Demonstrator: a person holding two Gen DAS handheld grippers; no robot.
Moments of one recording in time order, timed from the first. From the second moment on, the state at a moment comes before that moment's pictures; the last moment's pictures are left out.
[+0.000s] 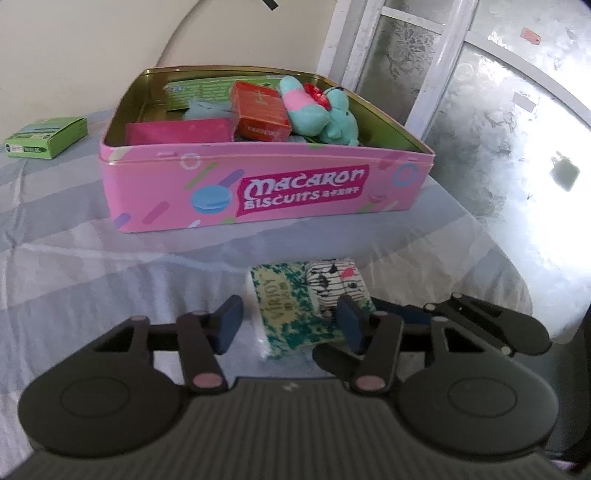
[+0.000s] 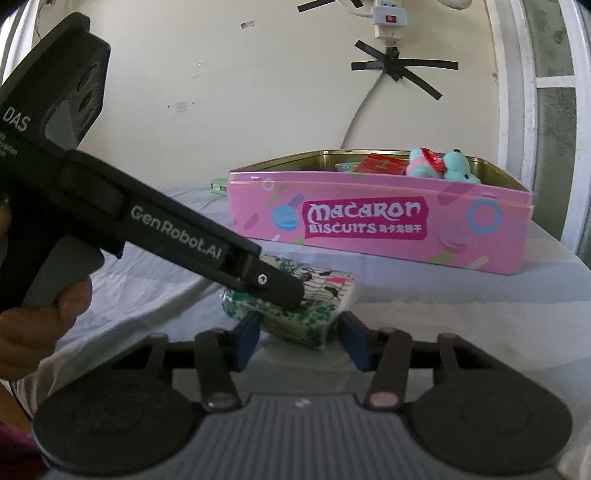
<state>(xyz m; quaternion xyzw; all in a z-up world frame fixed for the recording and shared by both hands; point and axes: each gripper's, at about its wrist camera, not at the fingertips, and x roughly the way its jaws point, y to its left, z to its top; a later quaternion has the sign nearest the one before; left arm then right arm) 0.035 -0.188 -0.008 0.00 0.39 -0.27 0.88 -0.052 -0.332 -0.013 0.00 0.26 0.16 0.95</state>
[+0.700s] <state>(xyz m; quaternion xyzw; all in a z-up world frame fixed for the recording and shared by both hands) 0.024 -0.225 -0.006 0.04 0.38 -0.32 0.87 -0.082 -0.381 -0.009 0.01 0.25 0.10 0.96</state>
